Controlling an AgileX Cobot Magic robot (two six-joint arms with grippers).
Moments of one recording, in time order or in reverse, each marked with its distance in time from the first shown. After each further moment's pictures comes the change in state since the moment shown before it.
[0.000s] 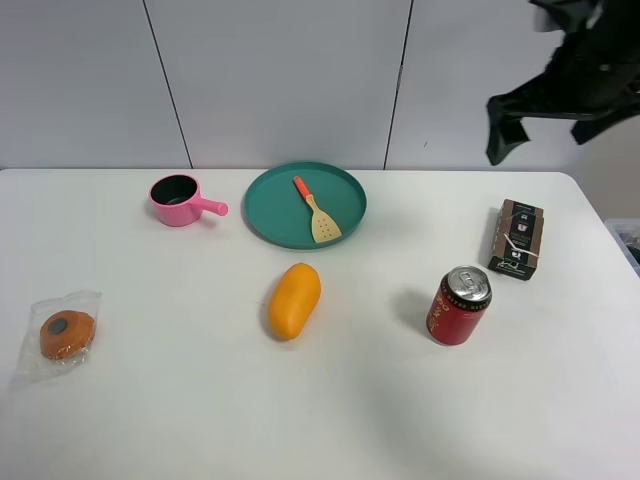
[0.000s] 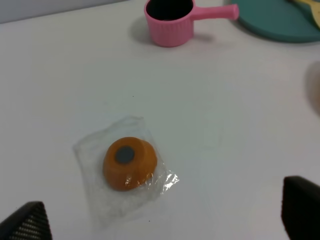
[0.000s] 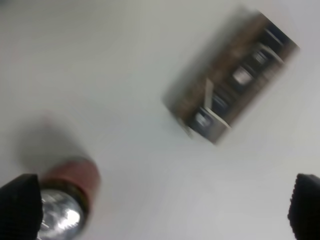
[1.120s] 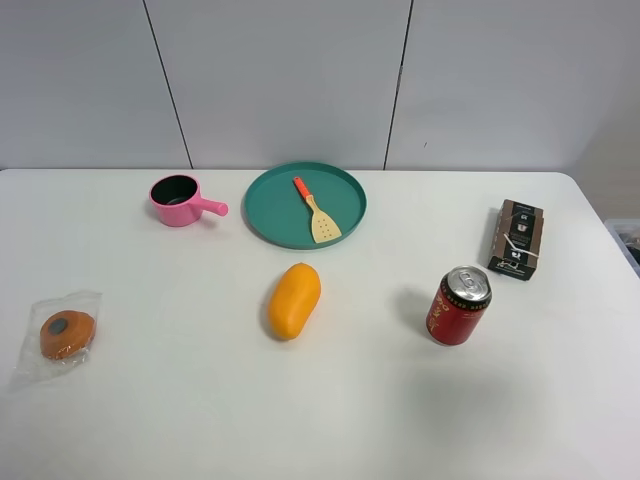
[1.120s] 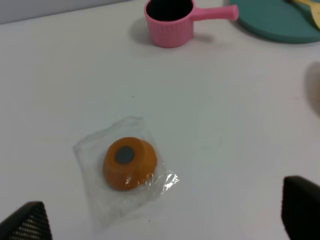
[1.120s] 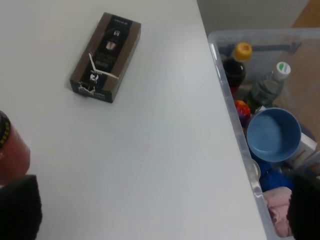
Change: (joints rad) left arm 0.000 0.000 0.000 0.000 0.000 0.000; right arm -0.272 -1.252 0.751 -0.016 -0.113 0.007
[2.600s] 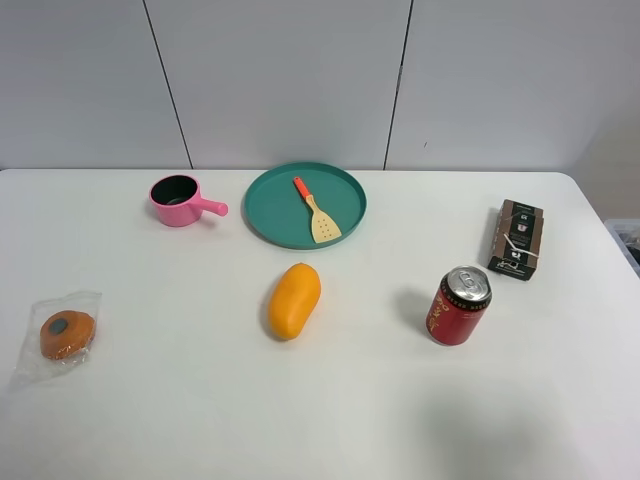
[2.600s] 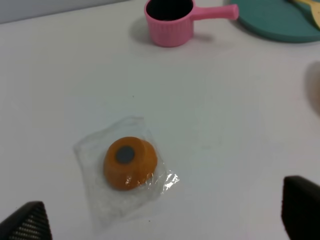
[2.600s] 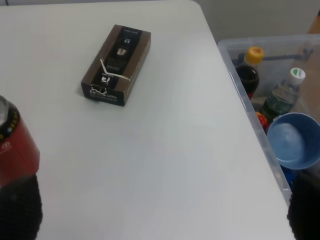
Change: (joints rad) left arm 0.000 0.000 0.000 0.000 0.000 0.000; right arm -0.001 -0.319 0.243 0.022 -0.048 0.038
